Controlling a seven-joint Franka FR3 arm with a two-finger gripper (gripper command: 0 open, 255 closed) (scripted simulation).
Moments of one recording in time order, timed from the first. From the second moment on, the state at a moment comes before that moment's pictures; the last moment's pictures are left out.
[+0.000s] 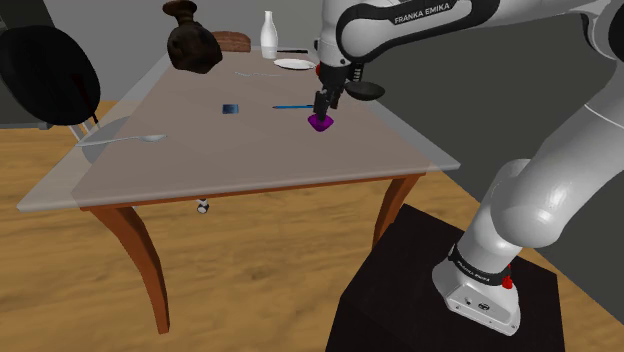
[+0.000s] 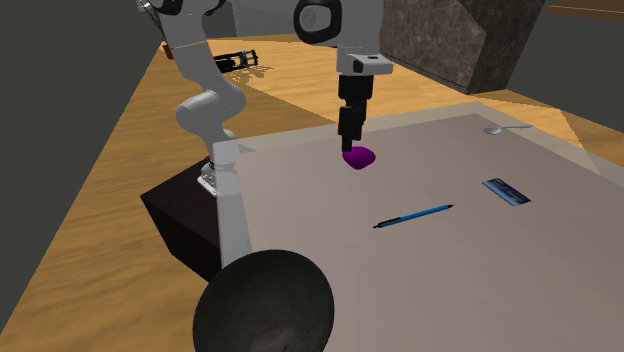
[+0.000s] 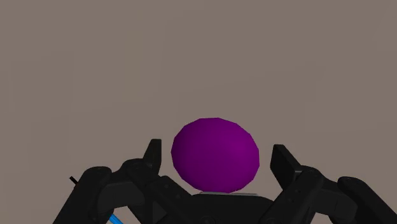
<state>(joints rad) 0.04 -0.22 0.03 -2.13 -0.19 2.01 -0.04</state>
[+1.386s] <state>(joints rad) 0.03 -0.21 0.02 -2.17 -0.20 2.07 -0.04</state>
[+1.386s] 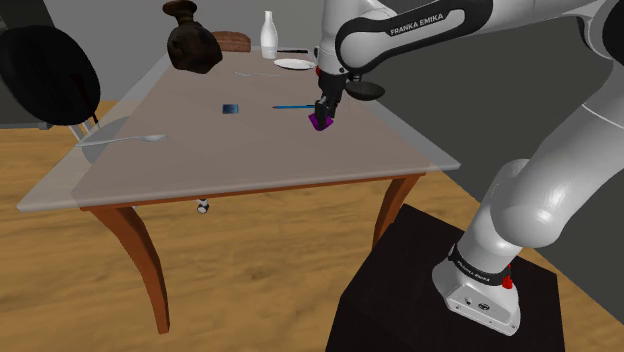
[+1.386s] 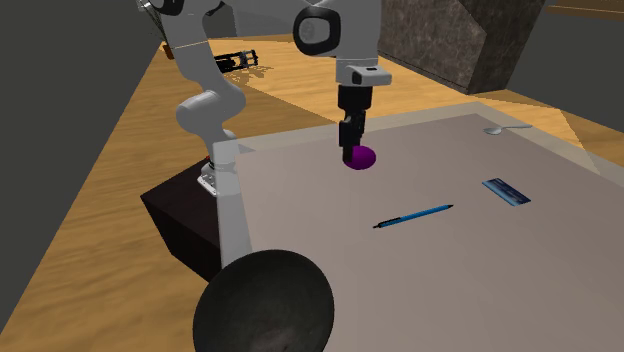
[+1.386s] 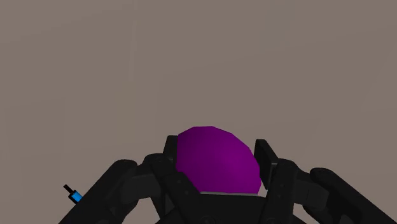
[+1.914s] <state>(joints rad) 0.03 -0.22 0.02 -2.09 -0.19 1.98 -0.06</state>
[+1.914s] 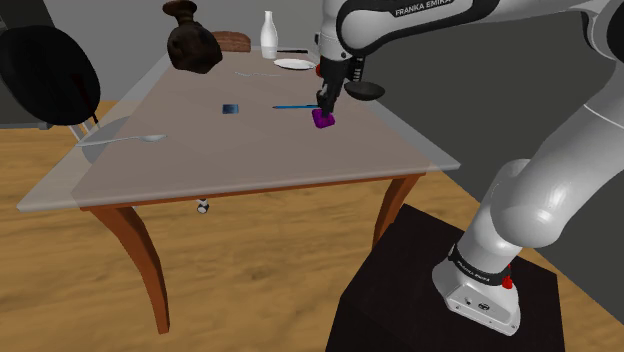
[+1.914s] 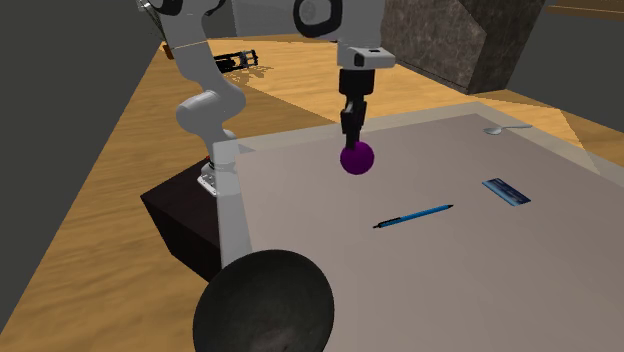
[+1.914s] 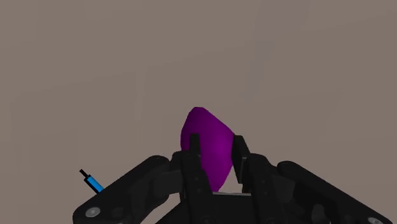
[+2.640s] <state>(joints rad) 0.00 -0.17 0.02 -2.02 -0.12 1.97 0.18</state>
